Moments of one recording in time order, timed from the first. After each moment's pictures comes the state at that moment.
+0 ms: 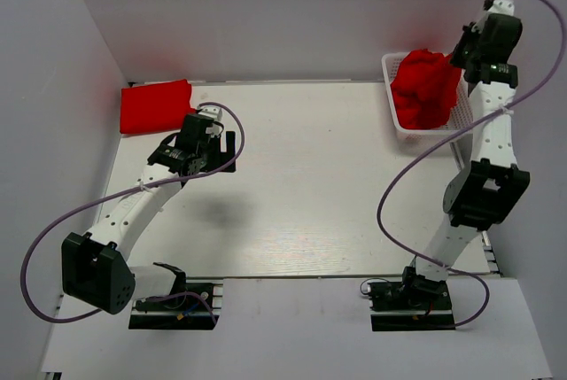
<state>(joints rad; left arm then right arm) -0.37 1.27 1.06 -0.60 -0.14 -0.23 -0.21 1.87 1.96 -0.46 -0.08 0.08</state>
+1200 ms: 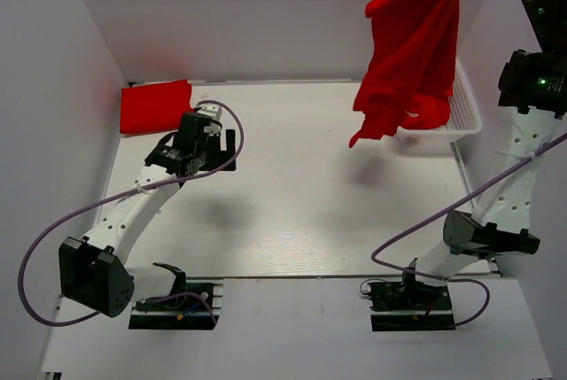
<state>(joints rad) -0.37 1.26 1.08 -0.61 -0.12 -0.23 -0.17 1.62 2.34 0.30 -0.66 0.67</state>
